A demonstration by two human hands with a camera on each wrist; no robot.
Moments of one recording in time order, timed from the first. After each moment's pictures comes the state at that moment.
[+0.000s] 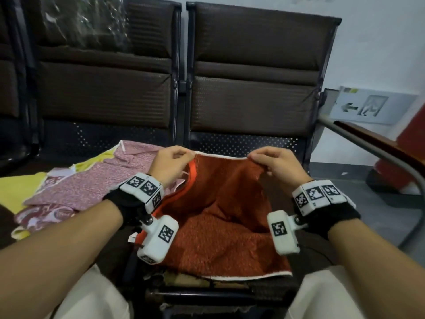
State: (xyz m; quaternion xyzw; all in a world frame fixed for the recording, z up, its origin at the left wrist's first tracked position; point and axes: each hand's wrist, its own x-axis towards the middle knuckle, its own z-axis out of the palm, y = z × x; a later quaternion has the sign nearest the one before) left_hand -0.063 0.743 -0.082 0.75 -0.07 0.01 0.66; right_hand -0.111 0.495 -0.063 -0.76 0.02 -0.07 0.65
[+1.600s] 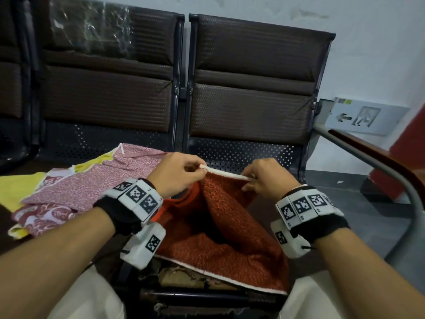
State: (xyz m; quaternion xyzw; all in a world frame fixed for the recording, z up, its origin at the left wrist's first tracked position) left_hand -0.097 0.744 -0.060 0.84 -0.28 0.06 0.46; right_hand -0.126 0.509 -0.047 -0.99 -0.08 -0.04 0.07
